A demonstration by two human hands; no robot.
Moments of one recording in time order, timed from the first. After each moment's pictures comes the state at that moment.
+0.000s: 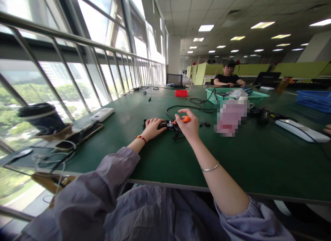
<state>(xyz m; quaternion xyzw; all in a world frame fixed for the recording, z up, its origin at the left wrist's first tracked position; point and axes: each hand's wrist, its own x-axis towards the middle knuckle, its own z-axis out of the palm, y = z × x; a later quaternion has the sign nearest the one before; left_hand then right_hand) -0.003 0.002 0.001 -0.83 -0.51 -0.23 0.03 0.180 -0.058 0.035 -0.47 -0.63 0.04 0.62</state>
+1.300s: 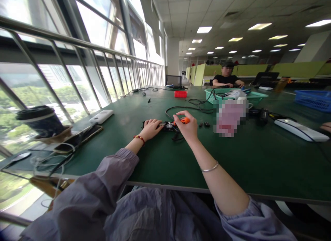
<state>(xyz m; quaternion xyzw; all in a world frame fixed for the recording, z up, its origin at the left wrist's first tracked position) -0.008 0.010 0.002 -0.83 -0.52 -0.18 0.07 0.178 -0.058 0.035 -0.49 -0.62 0.05 0.62</state>
